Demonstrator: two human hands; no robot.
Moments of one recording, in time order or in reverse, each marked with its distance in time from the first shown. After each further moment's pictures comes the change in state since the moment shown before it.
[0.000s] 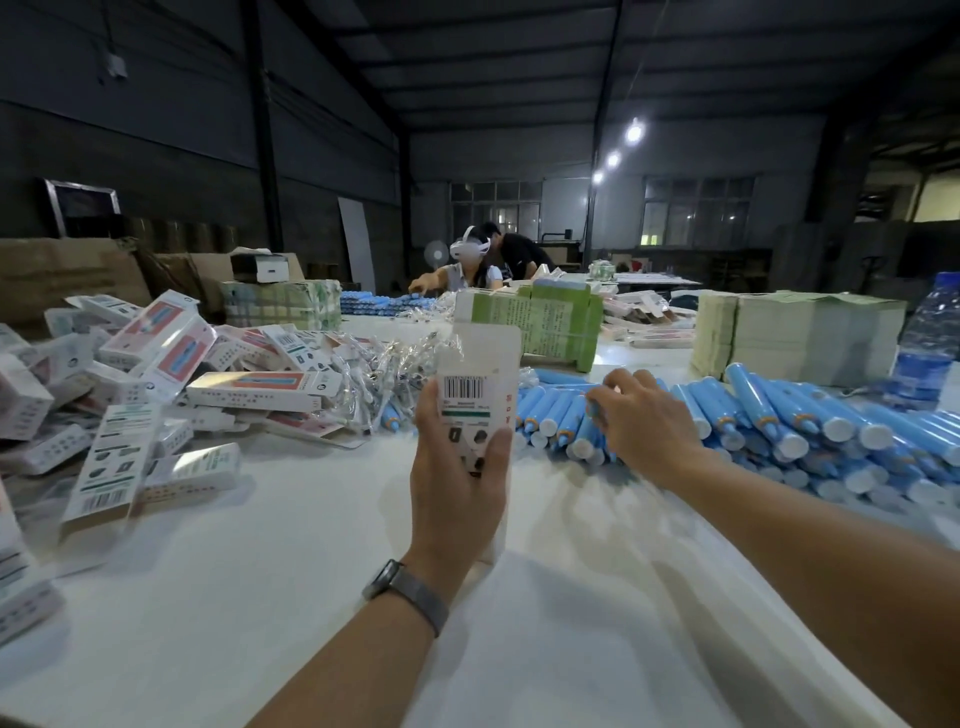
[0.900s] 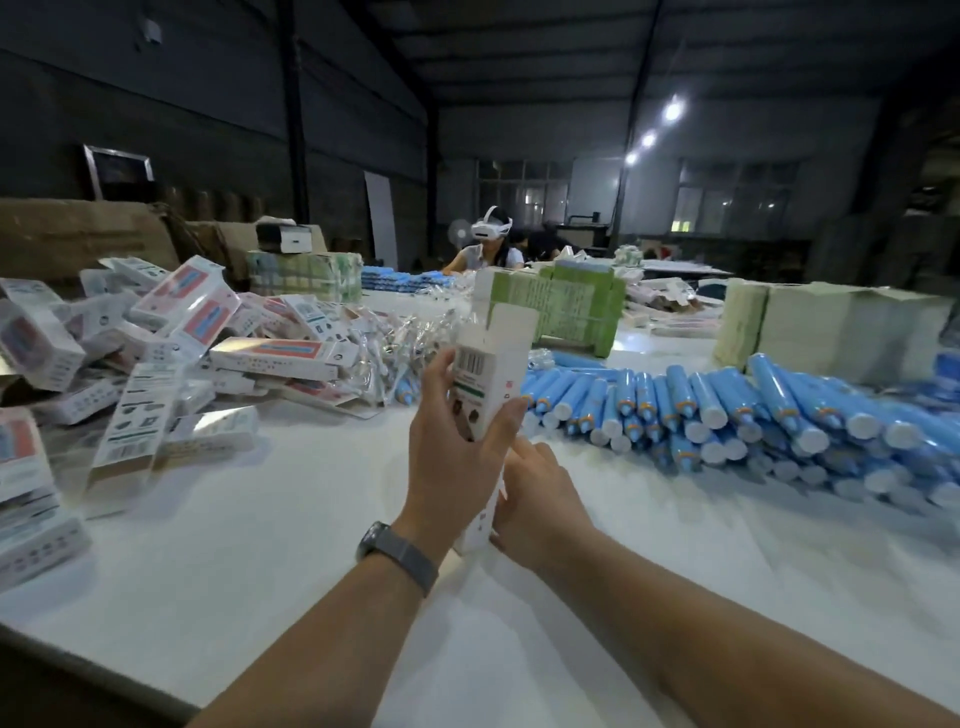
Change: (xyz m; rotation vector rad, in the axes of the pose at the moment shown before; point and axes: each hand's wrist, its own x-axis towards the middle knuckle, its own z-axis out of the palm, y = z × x) left_hand 0.006 0.003 -0.012 -0.063 -0.011 -0.064; right_hand -0.063 -0.136 0.002 0.510 -0.247 -0.013
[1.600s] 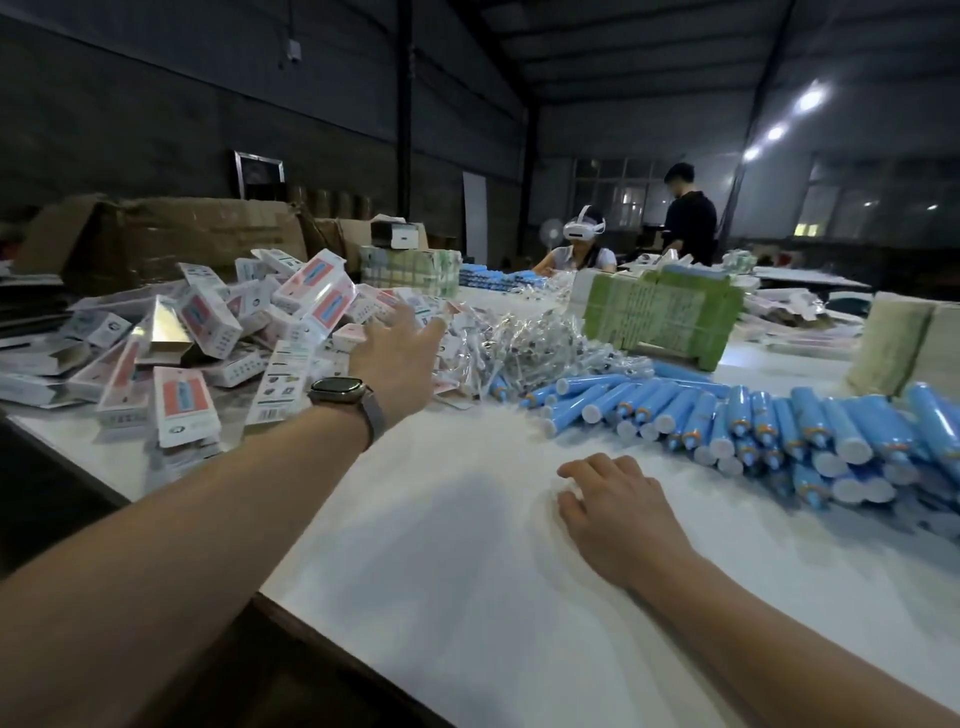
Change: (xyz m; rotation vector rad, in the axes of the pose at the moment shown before) left_hand 0.094 0.003 -0.132 1.423 -0.318 -0.103; right_hand 0.000 -0.007 0.003 -0.160 -0.121 -0.056
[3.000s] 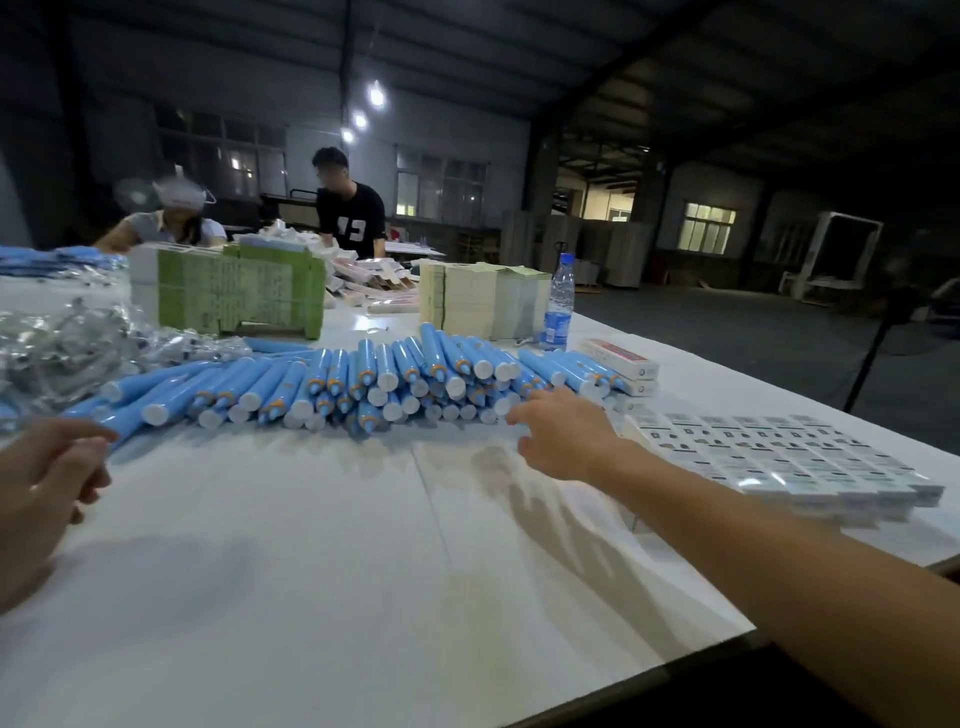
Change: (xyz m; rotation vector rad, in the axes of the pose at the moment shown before) left_hand -0.027 0.126 0.114 -1.093 -0.018 0.224; right_hand -0.187 0.206 -0.165 -0.427 -0.102 0.595
